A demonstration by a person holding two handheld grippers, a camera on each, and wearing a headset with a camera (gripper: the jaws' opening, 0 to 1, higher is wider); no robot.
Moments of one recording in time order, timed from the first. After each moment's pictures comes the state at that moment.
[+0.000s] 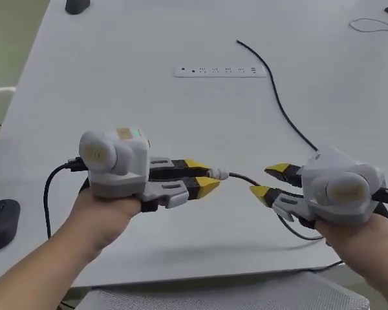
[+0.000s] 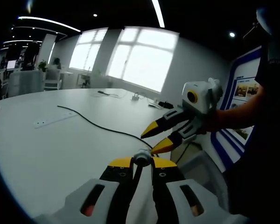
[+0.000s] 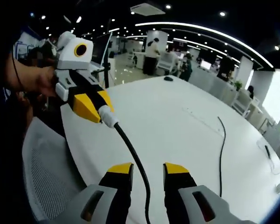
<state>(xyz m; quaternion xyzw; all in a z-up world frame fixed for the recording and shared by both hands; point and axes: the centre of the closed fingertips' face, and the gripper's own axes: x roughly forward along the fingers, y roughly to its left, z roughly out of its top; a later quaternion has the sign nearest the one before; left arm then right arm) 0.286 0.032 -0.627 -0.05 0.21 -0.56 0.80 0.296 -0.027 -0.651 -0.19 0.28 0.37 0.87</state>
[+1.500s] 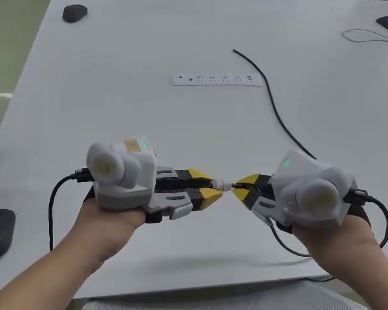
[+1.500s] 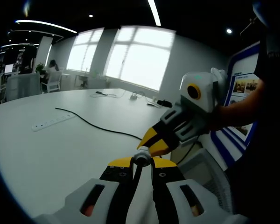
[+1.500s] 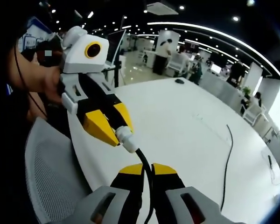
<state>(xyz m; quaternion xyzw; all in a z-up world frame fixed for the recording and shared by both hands) 0.286 0.027 -0.629 -0.04 0.21 -0.57 0.80 0.297 -0.004 -0.657 -0.21 0.29 0.38 0.85</state>
